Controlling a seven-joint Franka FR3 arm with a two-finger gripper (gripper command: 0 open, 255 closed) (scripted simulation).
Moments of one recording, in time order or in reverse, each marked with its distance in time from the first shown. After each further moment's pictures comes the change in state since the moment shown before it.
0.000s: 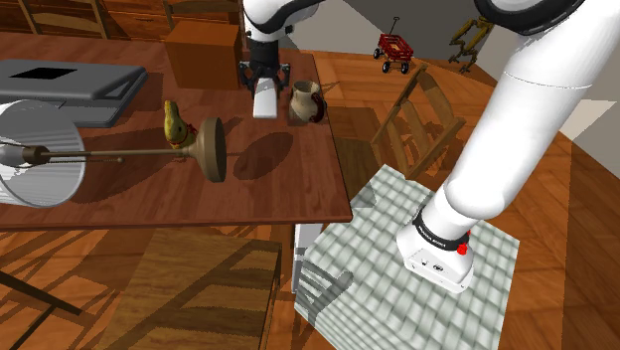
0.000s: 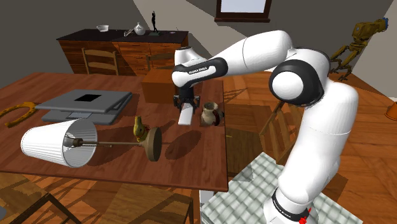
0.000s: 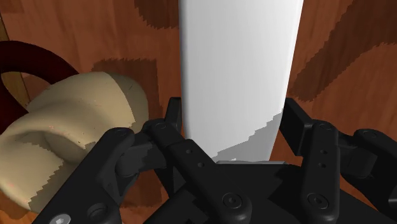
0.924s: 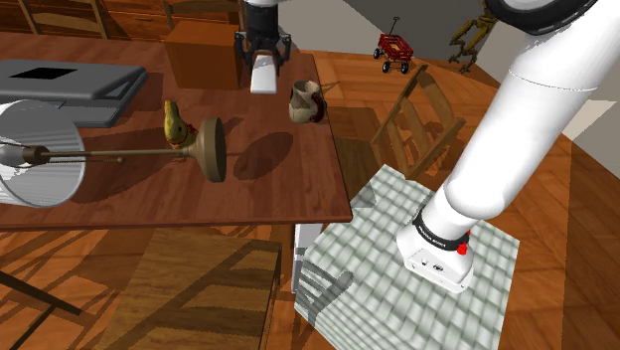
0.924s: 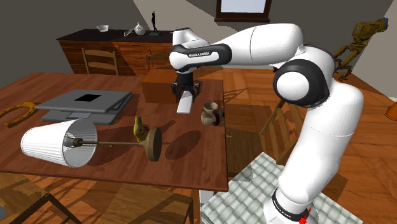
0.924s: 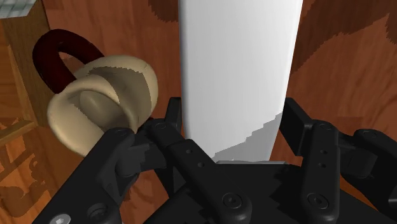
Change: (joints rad) arm 0.001 -0.035 0.003 0.145 0.009 -0.180 -0.004
